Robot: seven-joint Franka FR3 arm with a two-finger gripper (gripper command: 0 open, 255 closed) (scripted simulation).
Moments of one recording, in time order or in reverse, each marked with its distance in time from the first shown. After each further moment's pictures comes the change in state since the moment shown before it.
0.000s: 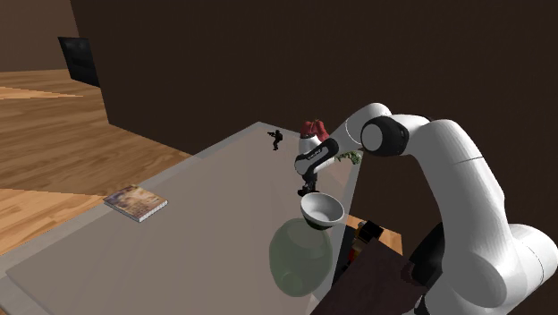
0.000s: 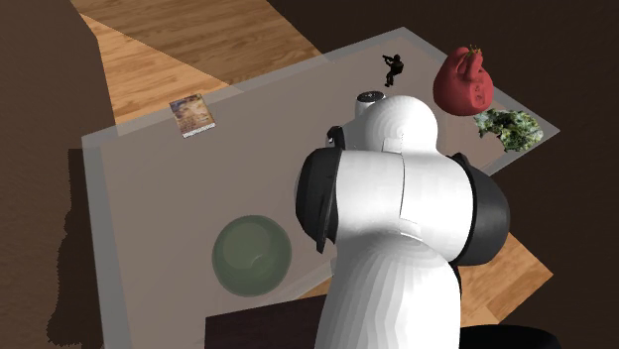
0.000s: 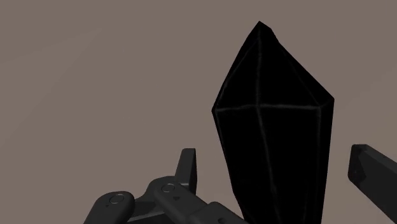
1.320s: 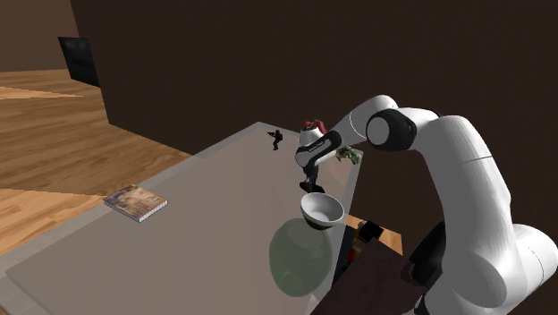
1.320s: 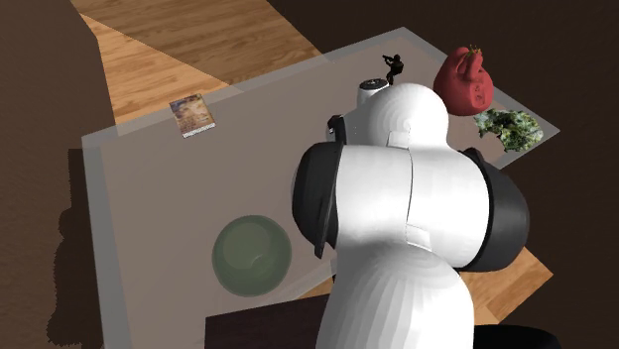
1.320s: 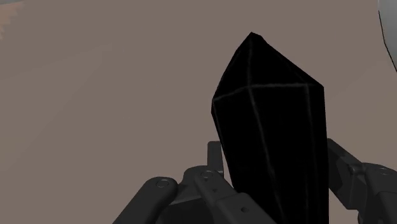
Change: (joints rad) arm -0.001 -0.072 0.005 -0.022 0.005 -0.049 -0.013
